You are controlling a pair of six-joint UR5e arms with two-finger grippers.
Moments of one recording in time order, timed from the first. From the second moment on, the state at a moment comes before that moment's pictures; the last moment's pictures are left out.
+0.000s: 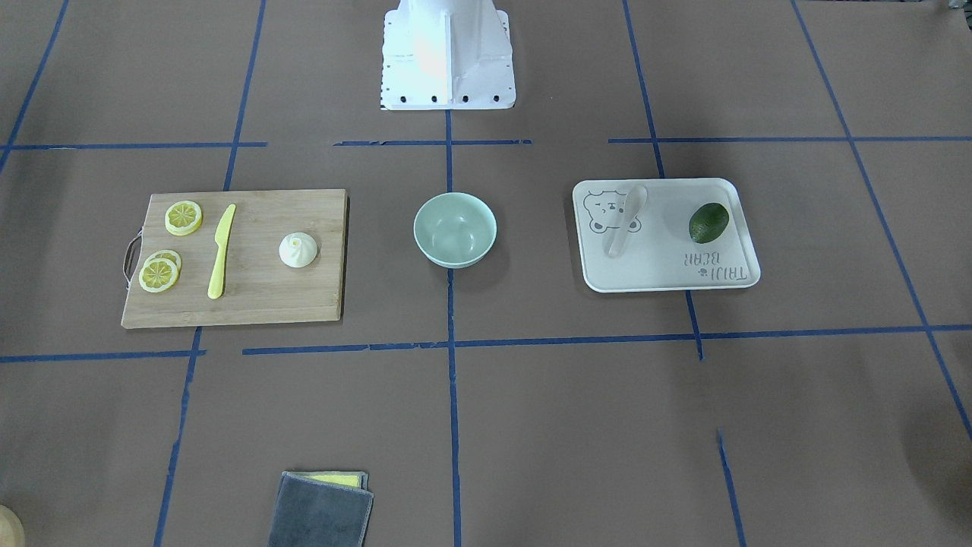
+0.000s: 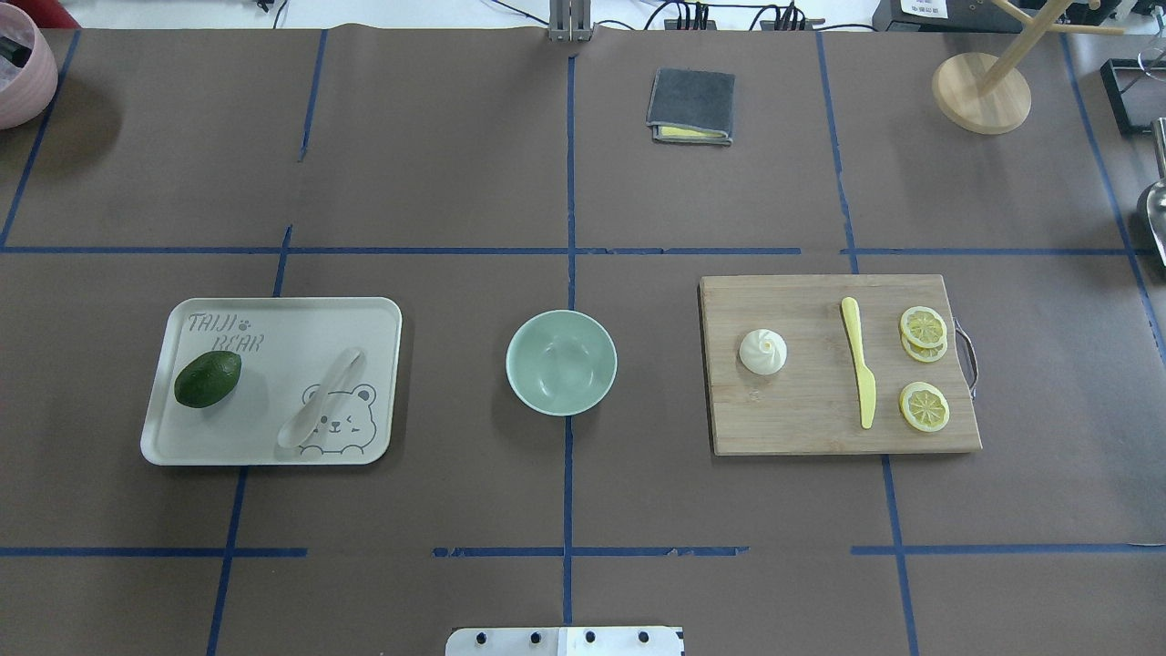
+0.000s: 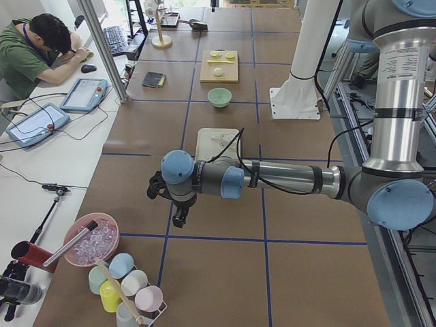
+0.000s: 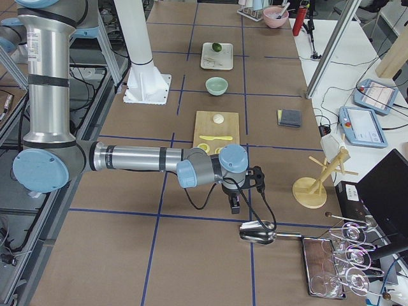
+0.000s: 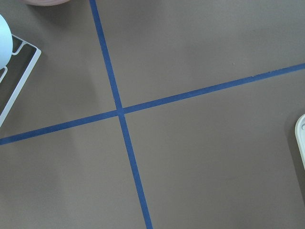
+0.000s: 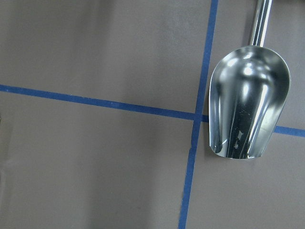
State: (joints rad) left arm -1.54 -1.55 -1.66 -1.63 -2.45 0.14; right arm 1.48 -1.63 1.61 -1.32 2.37 0.09
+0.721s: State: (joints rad) left arm -1.49 -1.57 -1.72 -1.65 -2.45 0.14; right arm 1.48 -1.60 1.62 -1.32 2.37 0.10
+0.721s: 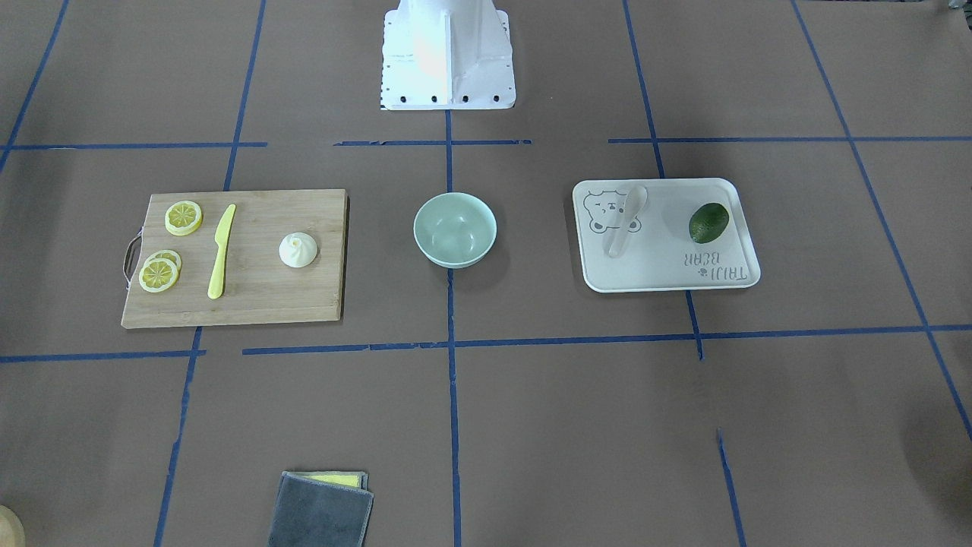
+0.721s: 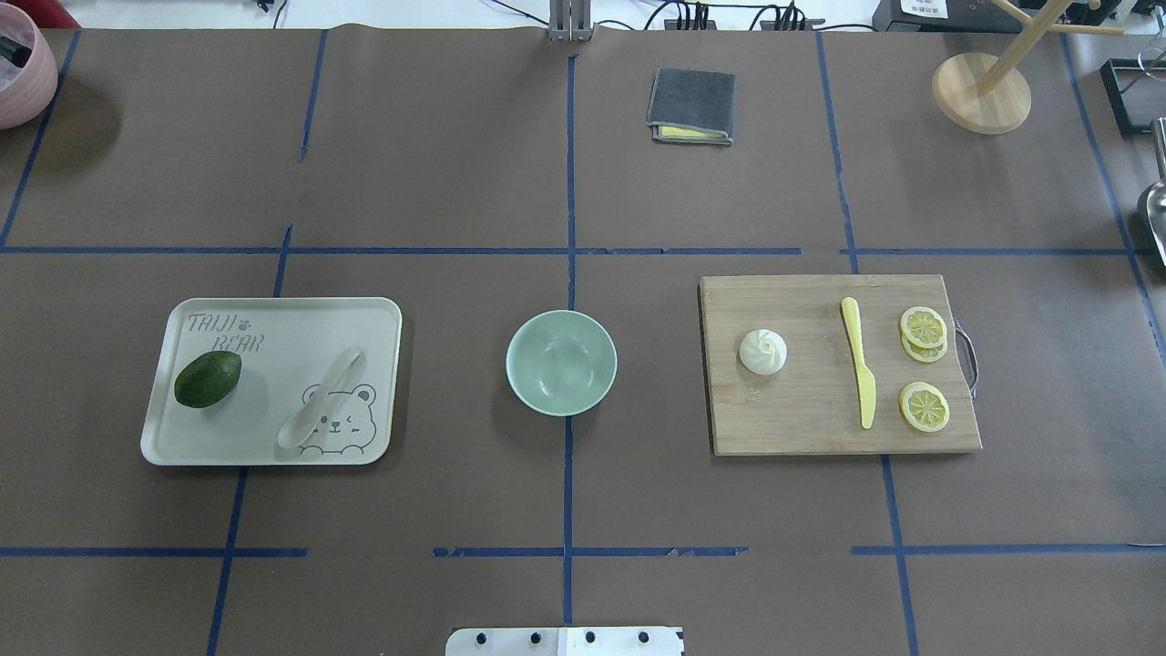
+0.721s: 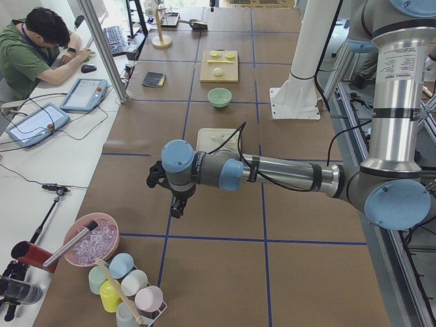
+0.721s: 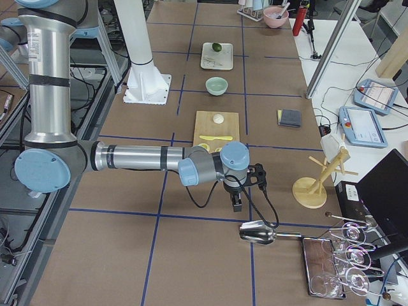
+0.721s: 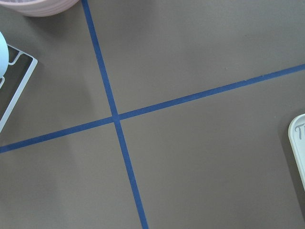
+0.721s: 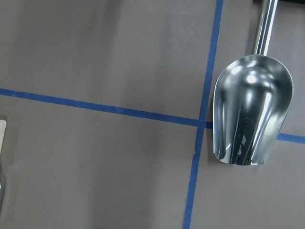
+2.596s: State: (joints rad) left arm -0.75 -1.74 -1.76 -2.25 -1.96 -0.52; right arm 1.48 -1.45 1.60 -1.32 2.40 0.11
